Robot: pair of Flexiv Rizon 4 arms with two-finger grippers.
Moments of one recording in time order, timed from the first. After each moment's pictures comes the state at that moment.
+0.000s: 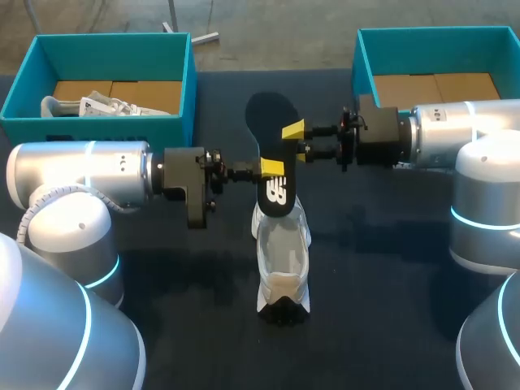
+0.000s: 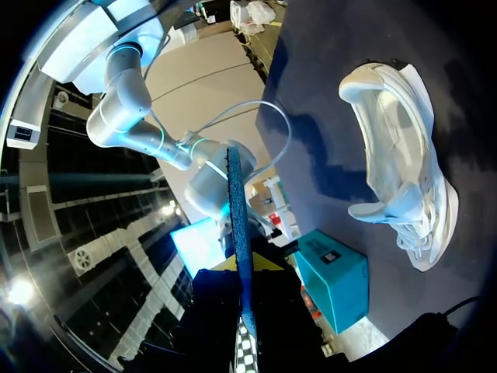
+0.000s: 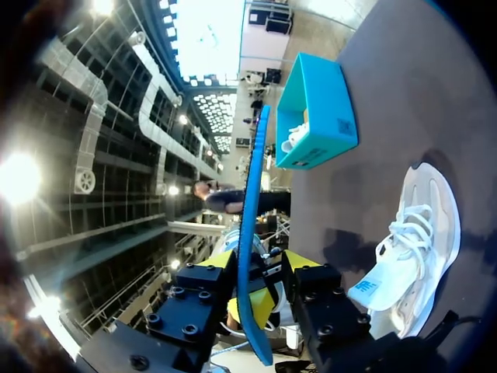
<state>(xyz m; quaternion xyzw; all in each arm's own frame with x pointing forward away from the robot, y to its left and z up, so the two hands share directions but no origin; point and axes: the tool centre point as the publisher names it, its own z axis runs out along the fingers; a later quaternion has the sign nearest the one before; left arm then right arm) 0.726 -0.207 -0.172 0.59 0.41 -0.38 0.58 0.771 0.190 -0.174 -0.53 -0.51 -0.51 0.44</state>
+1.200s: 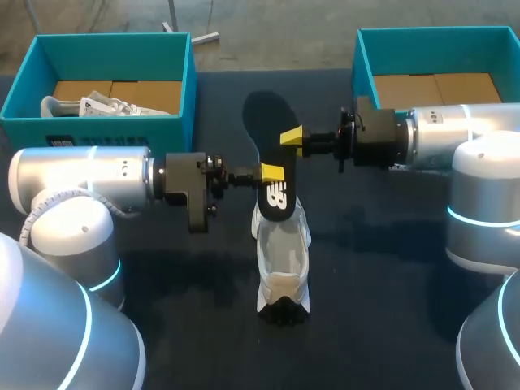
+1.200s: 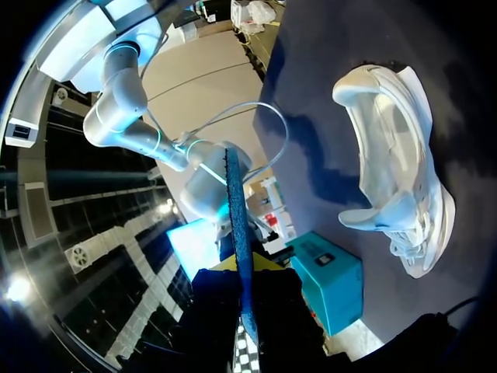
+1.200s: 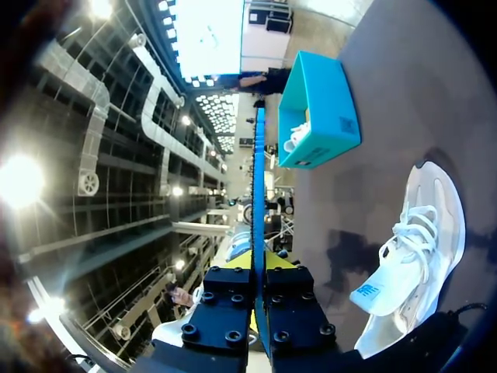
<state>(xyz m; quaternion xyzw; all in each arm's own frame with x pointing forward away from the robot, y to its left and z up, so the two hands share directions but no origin) 0.725 -0.207 -0.185 0.59 0.42 -0.38 0.58 0.774 0.194 -0.176 -0.53 -0.51 -0.51 0.45</state>
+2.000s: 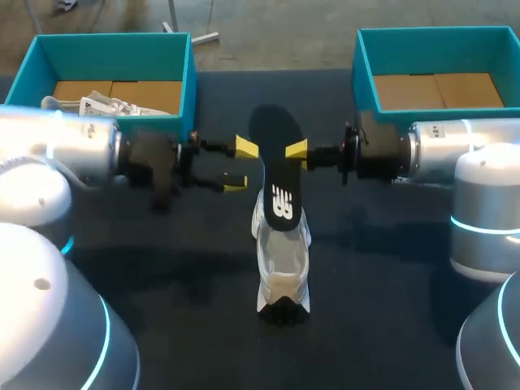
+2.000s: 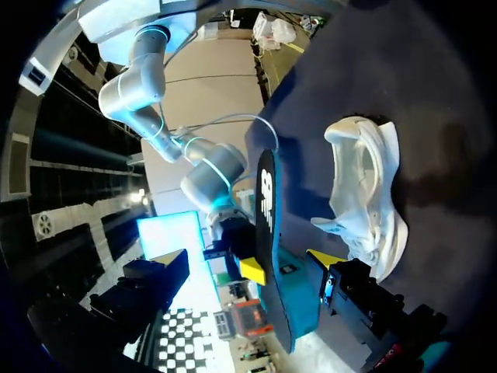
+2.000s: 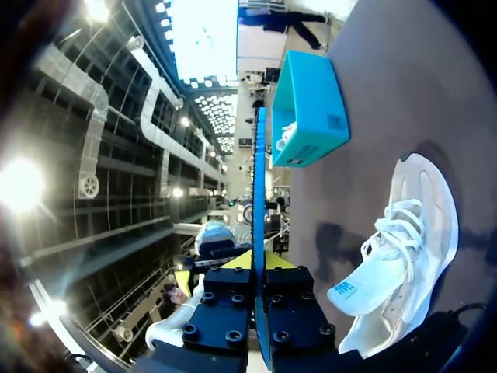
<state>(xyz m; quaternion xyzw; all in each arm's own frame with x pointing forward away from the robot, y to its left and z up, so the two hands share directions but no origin) 0.735 -0.153 -0.169 0.59 0.53 -0.40 0.47 0.770 0.185 -0.204 -0.53 -0.50 -0.51 0.45</state>
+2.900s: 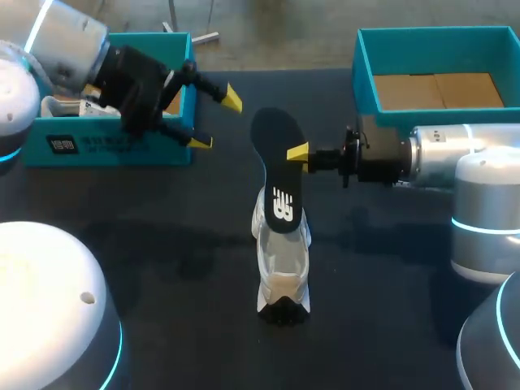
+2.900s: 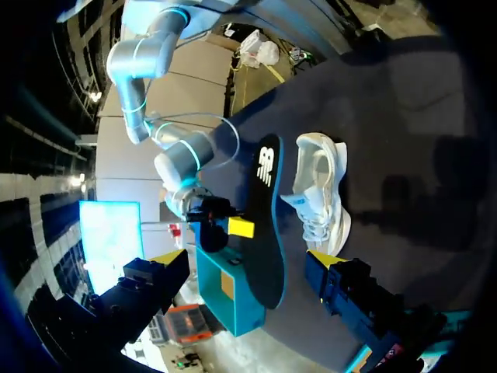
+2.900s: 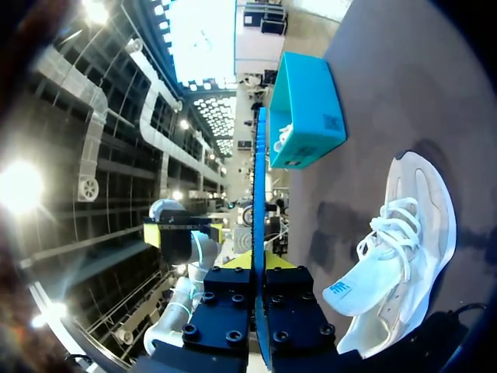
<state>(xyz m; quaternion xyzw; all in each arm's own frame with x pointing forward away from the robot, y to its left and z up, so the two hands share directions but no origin) 0.787 -0.125 -0.125 0.62 0.64 -0.34 0.31 0.769 0.183 -0.207 -0.54 -0.50 -0.51 0.45</state>
